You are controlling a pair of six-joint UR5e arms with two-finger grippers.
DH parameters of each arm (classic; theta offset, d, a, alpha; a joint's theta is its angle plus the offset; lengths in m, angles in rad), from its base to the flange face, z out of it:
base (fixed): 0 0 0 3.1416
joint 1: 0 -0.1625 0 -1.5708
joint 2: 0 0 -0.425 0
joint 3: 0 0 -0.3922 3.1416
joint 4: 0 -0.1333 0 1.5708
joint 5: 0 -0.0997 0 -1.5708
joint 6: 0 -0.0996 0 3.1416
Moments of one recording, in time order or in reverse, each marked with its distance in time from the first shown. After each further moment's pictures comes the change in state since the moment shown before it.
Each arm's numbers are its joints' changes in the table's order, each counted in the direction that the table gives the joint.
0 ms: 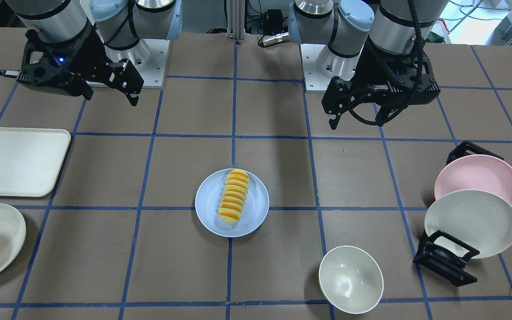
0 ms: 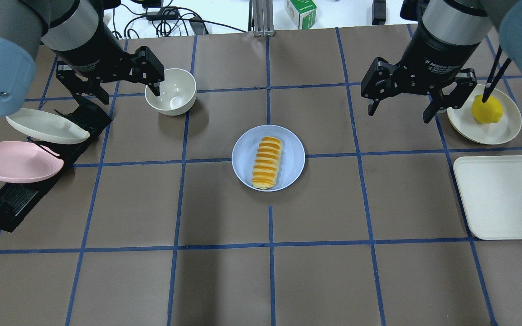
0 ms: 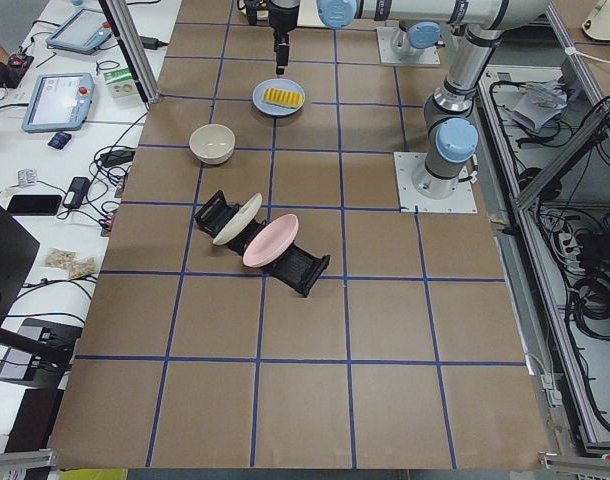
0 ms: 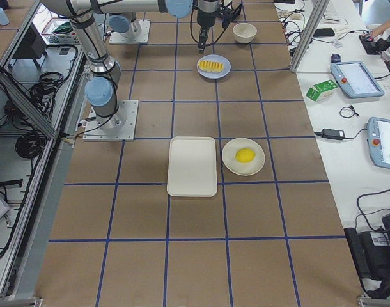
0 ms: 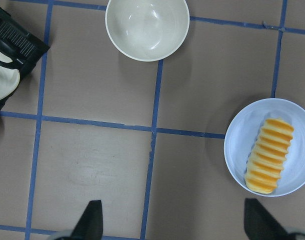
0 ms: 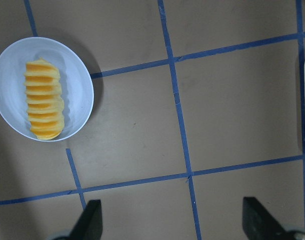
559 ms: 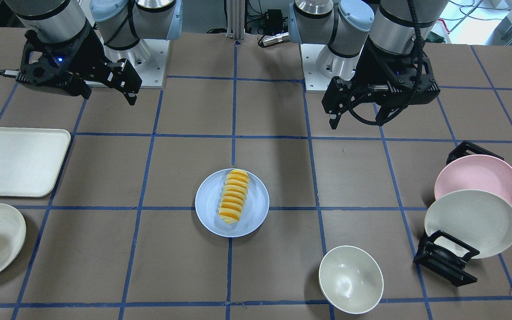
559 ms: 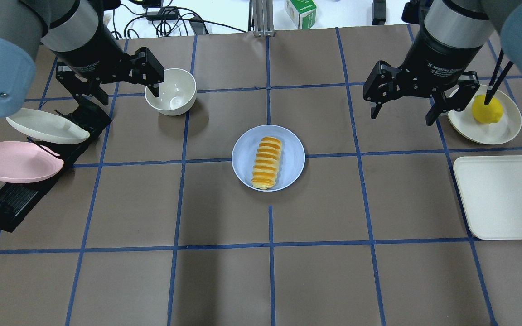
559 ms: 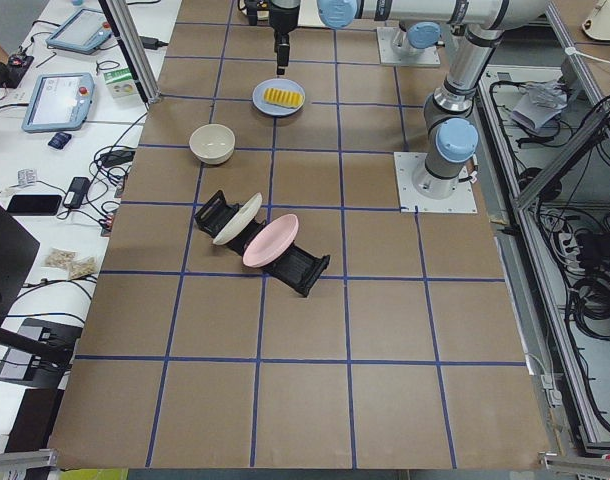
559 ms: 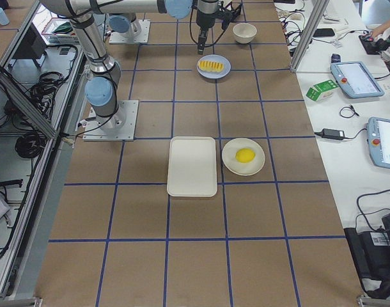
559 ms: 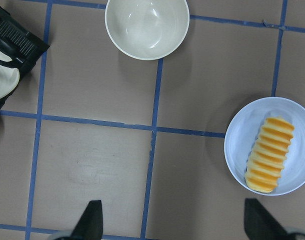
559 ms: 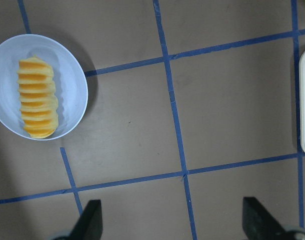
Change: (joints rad) left arm -0.001 0.001 -0.002 0.002 -0.003 0.000; right arm 0.006 -0.006 0.006 -0.004 0.016 0.005
